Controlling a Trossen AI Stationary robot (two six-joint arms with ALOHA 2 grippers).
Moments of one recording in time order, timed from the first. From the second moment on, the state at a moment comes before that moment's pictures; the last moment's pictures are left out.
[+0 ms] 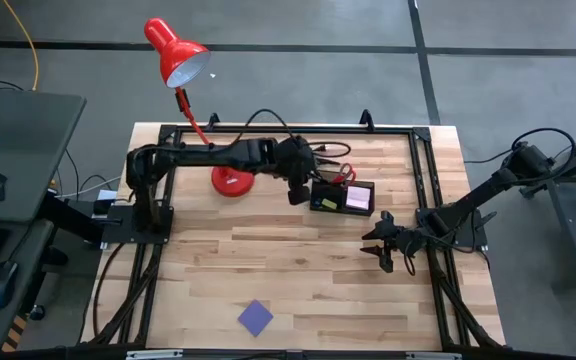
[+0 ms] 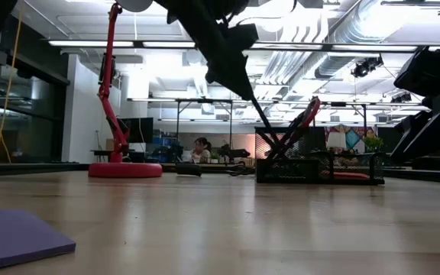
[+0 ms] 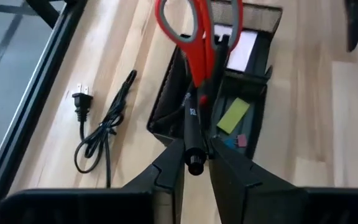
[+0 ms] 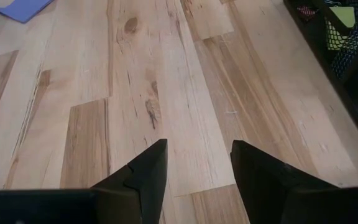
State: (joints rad) left arm 0.30 1.89 1.58 -0.56 -0.09 0.07; right arm 0.54 0.96 0.14 0.11 0.41 0.60
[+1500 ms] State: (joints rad) left arm 0.00 1.88 1.34 -0.23 -0.66 -0.42; right arm 0.54 0.96 0.14 0.10 0.41 0.60
